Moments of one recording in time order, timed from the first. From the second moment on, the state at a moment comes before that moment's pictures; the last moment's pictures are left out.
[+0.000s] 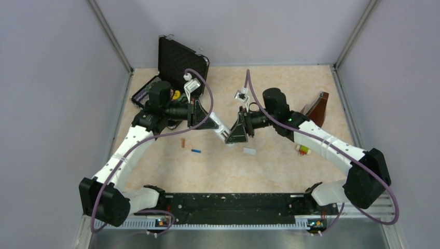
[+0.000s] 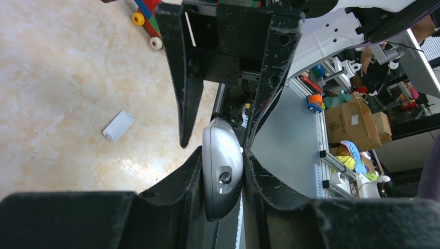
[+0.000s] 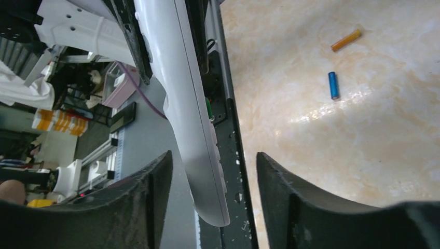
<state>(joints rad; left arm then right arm) -0.31 1.20 1.06 -0.26 1.18 -0.34 0.64 1.35 1.02 -0.11 -0.95 0.36</state>
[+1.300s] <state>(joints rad) -0.31 1.06 0.89 0.26 0.71 -0.97 0.70 1.45 1.02 0.47 -0.88 0.91</state>
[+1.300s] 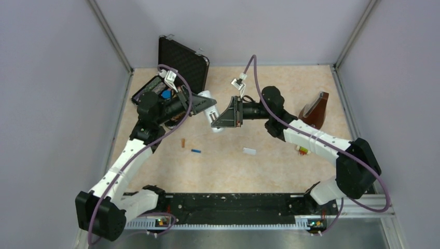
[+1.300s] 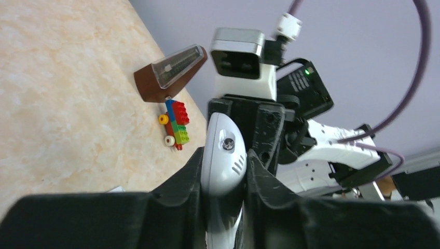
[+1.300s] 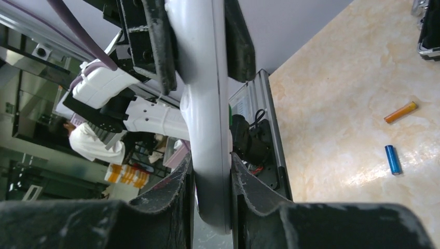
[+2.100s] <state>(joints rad) -0.31 0.74 1.00 -0.58 -0.31 -0.45 0.88 1.60 1.10 0.00 -0.16 1.17</state>
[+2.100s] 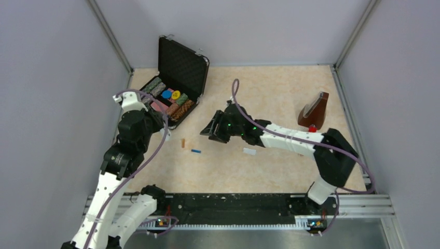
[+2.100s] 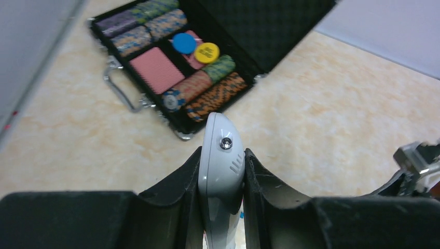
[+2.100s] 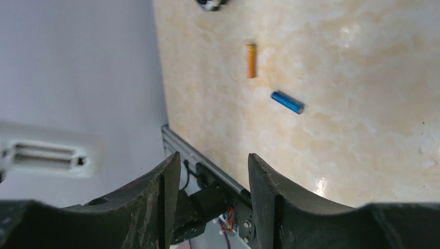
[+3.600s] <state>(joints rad) -0.31 0.59 1.05 -0.95 -0.83 -0.65 1.07 2.17 1.59 -0.34 -0.10 -0.01</state>
